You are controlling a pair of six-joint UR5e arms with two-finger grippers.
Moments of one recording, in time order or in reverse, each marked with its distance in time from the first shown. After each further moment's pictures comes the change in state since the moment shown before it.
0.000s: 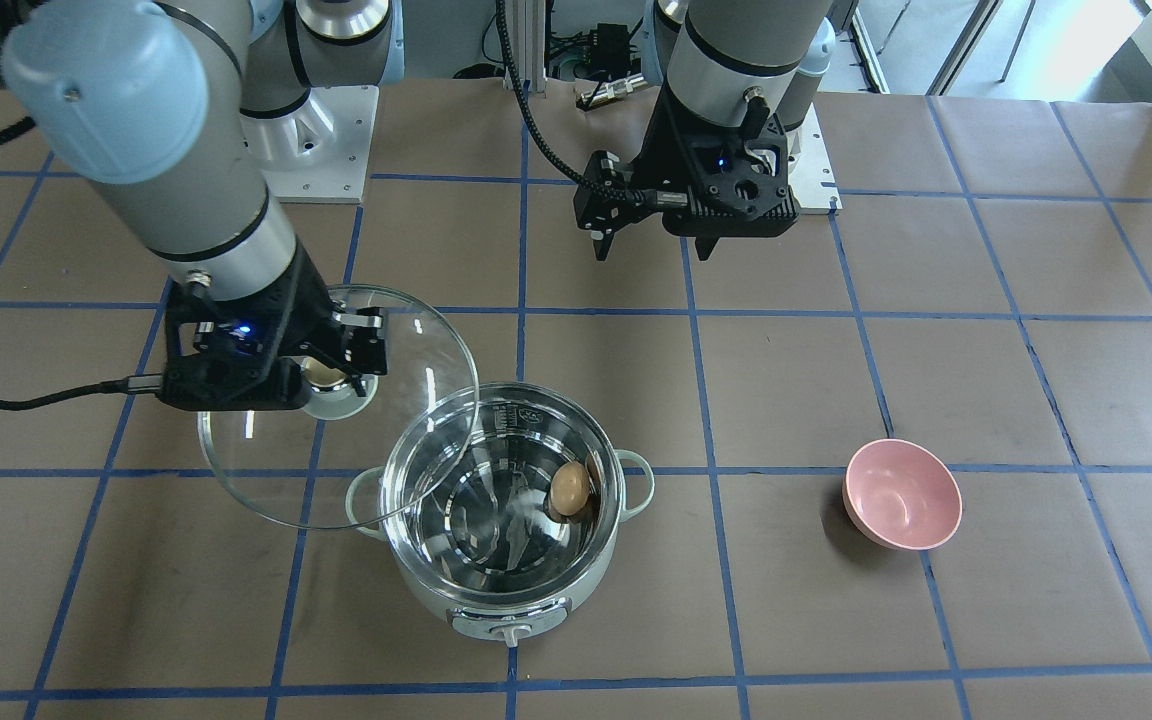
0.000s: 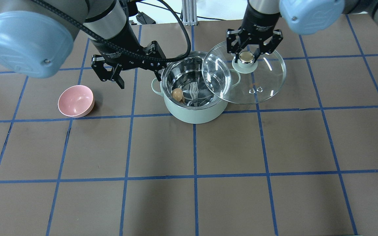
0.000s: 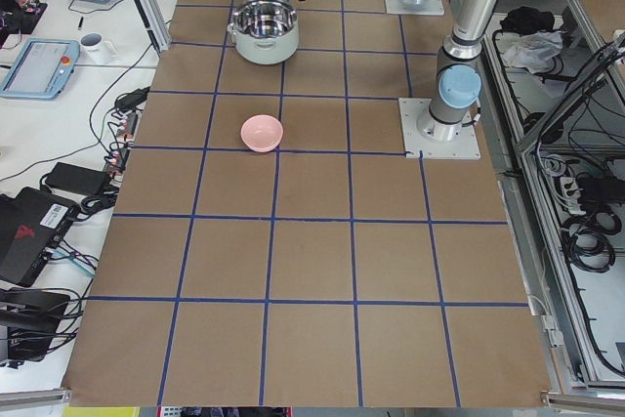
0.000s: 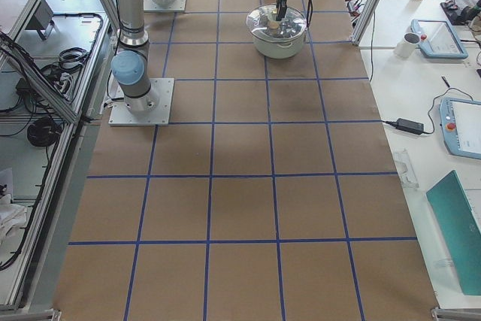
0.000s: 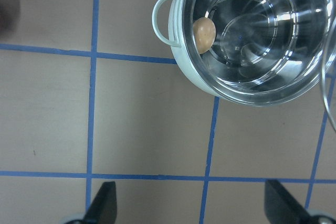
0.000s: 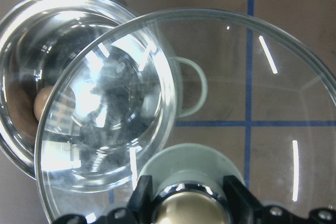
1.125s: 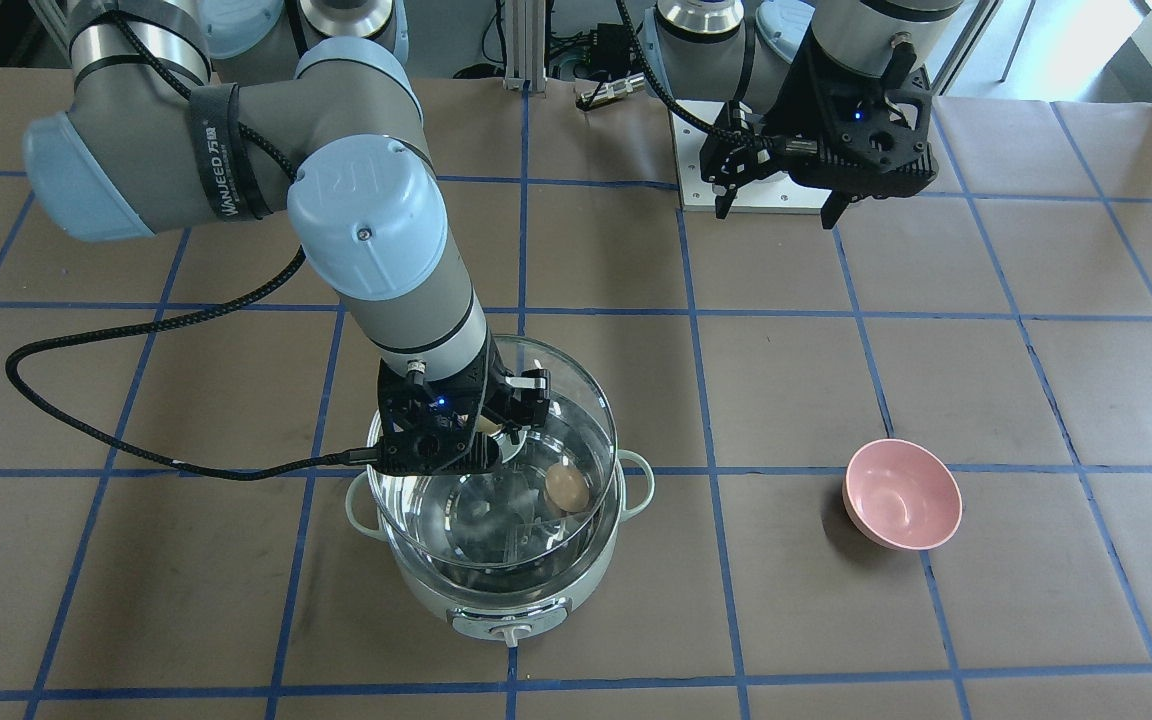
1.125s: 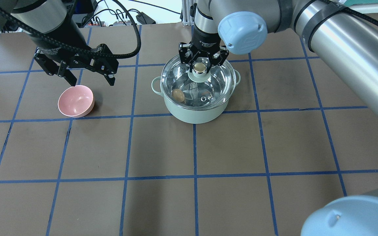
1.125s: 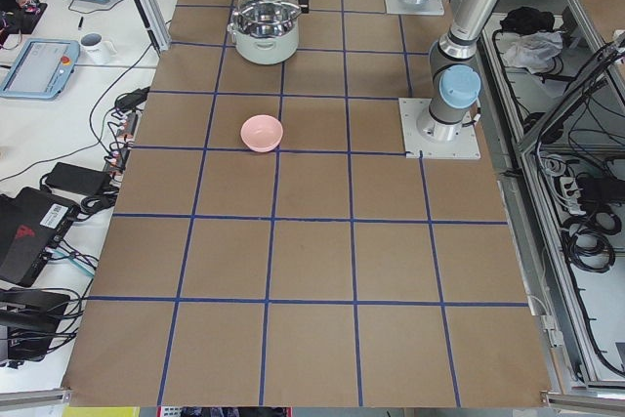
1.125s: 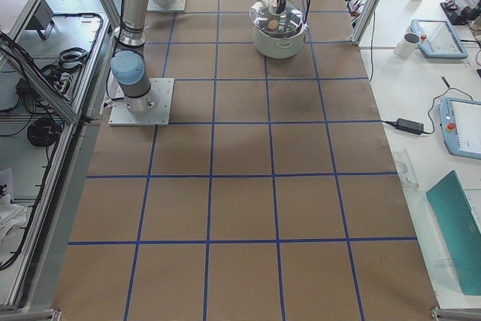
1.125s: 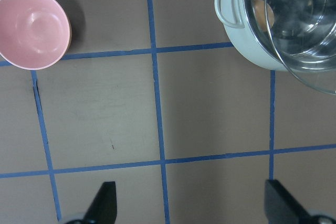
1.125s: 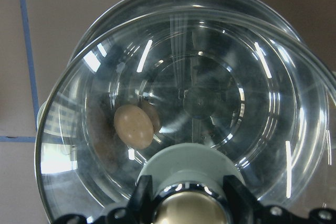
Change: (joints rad) left arm 0.157 0.084 0.005 -0.137 0.076 0.326; right arm 0.152 0.163 -0.054 -0.132 0.077 0.163
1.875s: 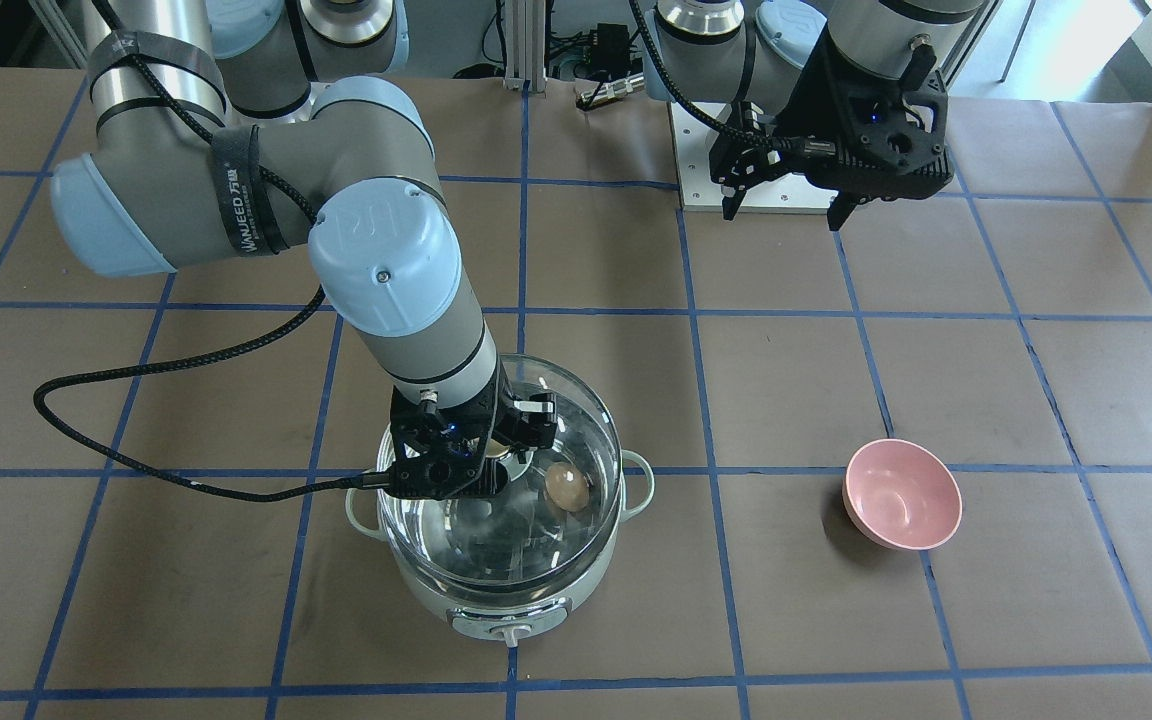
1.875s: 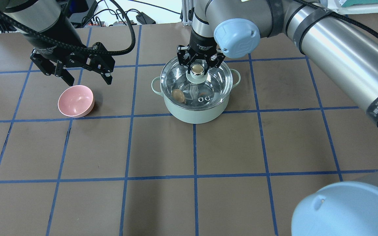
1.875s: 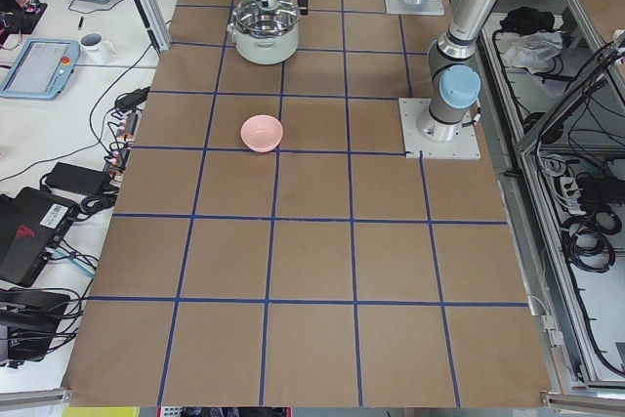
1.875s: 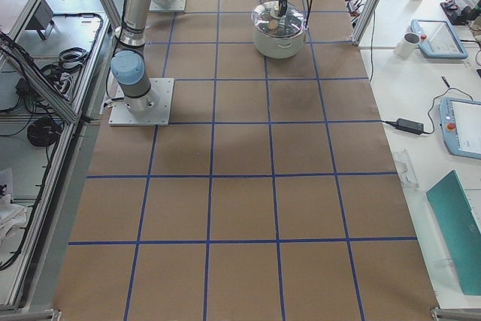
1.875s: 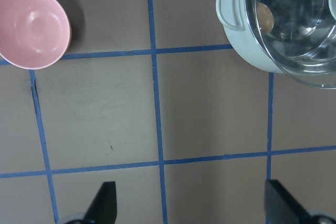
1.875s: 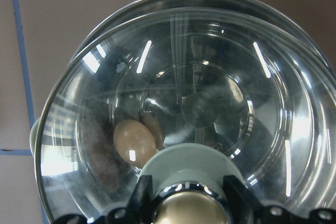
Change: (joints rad) left arm 0.021 0.003 -0.003 -0.001 -0.016 0.009; right arm 0.005 0.038 0.000 -0.044 0.000 0.016
